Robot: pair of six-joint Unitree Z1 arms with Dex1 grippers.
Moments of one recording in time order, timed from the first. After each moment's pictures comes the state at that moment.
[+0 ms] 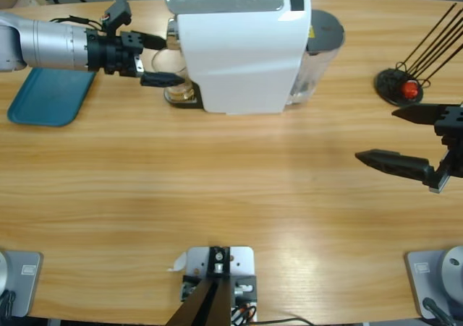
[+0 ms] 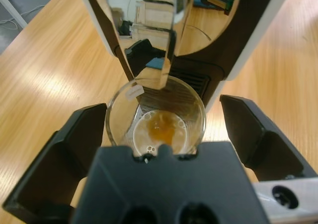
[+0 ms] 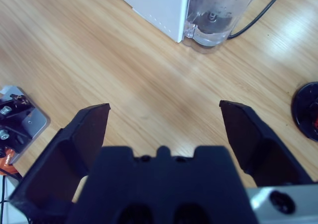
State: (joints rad) arm 0 -0.46 1.90 -0.84 -0.38 -0.71 0.55; arm 1 0.76 1.04 -0.63 0.33 -0.01 0.06
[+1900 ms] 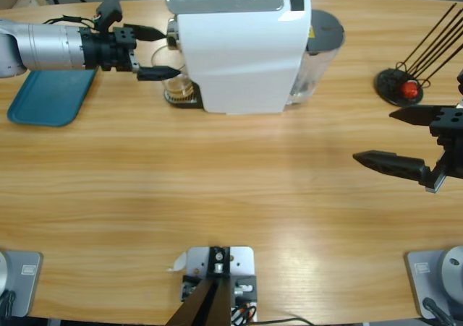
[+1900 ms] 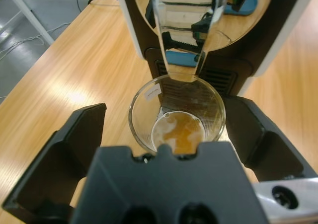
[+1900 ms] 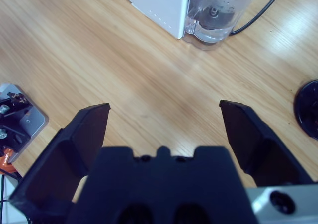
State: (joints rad) arm 0 -0.43 1.93 -0.76 -0.58 -0.70 0.55; arm 1 0.76 1.05 -0.63 0.33 0.00 0.05
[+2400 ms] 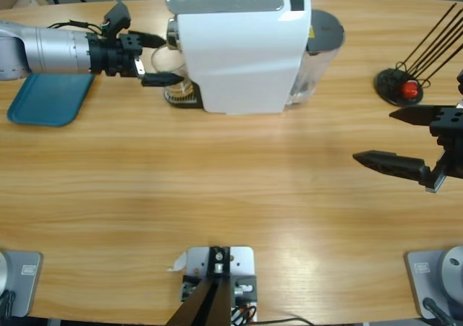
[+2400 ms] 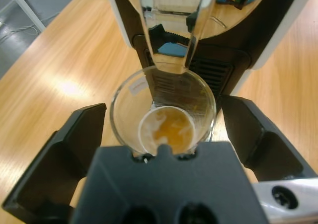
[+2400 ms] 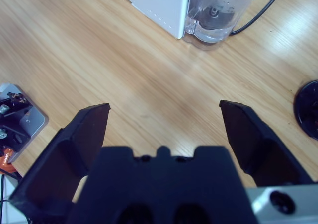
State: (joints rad) arm 0 -0.46 1.93 -0.77 -0.53 -0.67 0.55; arm 1 0.76 1.05 -0.63 0.33 0.00 0.05
